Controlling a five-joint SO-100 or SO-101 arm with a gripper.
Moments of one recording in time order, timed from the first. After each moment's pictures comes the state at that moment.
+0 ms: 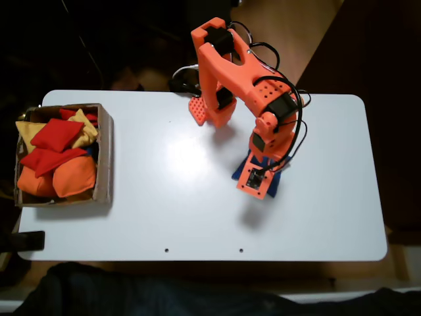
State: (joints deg) arm -37.4 115.2 116.5 80.1 -27.6
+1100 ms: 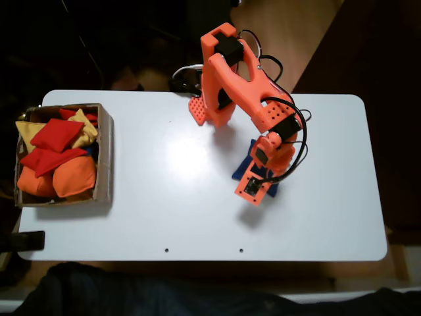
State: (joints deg) arm -37.3 105.1 116.9 73.7 -21.7
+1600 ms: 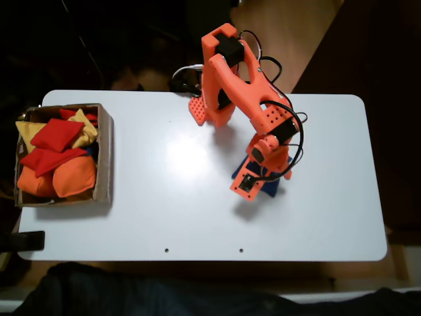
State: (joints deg) arm -37.4 103.7 121.6 77.0 -23.2
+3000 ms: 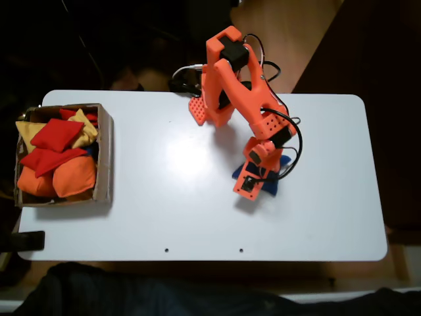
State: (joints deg) arm -38.8 98.8 129.1 67.3 -28.5
